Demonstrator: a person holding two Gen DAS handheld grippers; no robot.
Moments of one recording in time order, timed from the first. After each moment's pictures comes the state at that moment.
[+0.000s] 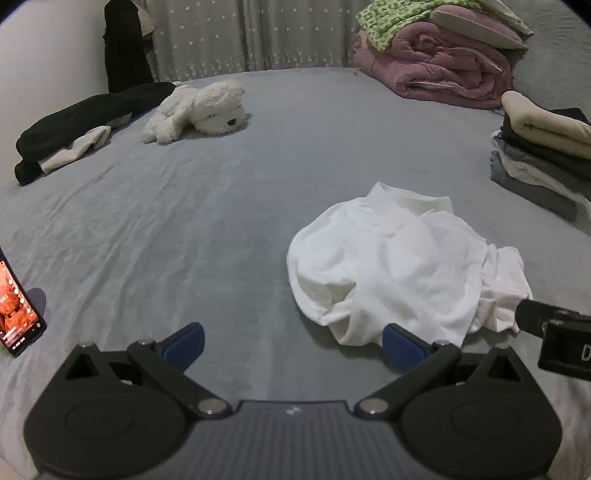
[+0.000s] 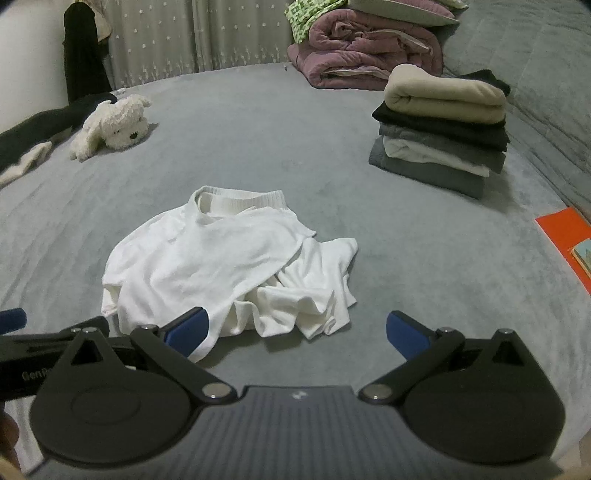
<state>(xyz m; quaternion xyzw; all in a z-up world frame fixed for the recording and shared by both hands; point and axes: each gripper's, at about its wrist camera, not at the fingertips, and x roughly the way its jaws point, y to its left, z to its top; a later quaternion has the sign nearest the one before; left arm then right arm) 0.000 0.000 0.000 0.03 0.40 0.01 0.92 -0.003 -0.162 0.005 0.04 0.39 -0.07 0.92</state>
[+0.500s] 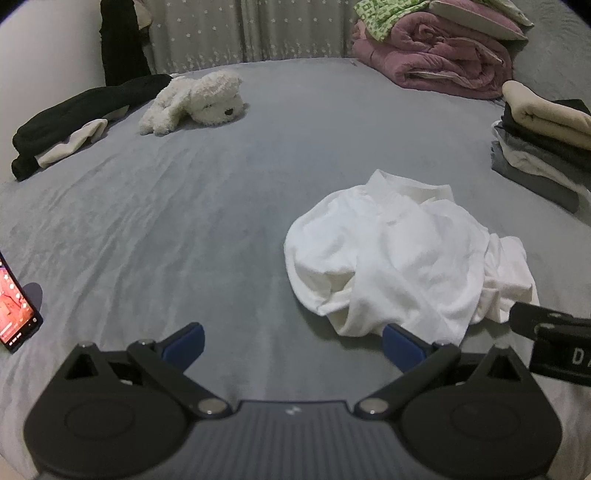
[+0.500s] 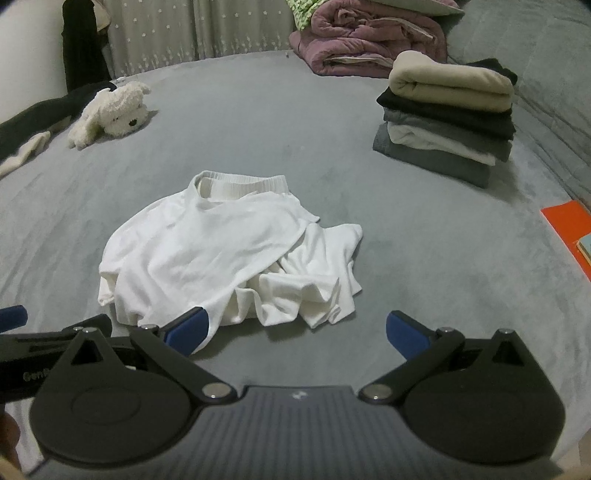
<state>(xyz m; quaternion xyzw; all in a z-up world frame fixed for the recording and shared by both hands) 0.001 -0.002 -0.008 0.03 0.41 0.01 0.91 0.001 -0.160 0.000 0.04 0.40 -0.06 0.91</state>
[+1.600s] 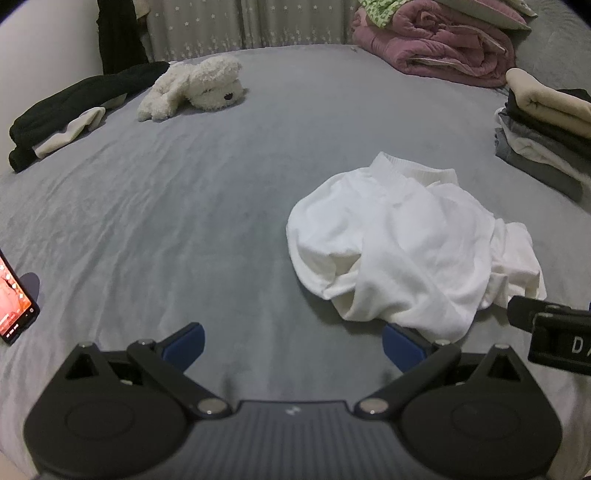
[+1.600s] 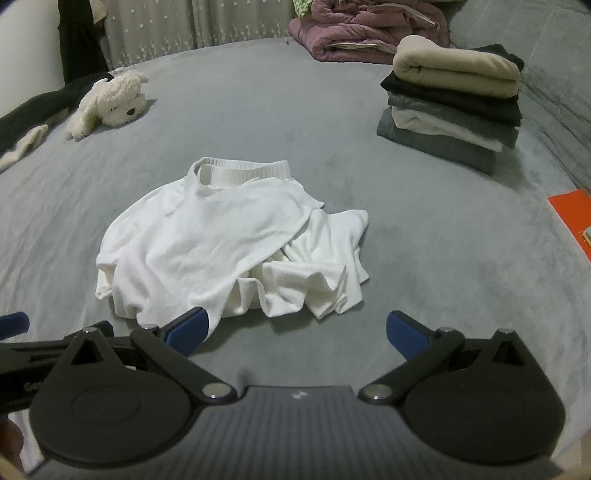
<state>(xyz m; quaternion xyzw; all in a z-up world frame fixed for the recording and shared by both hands) 0.004 0.001 -0.014 0.03 0.43 0.01 0.90 0.007 -0.158 -0.008 0.05 0.42 -0.06 0.90</state>
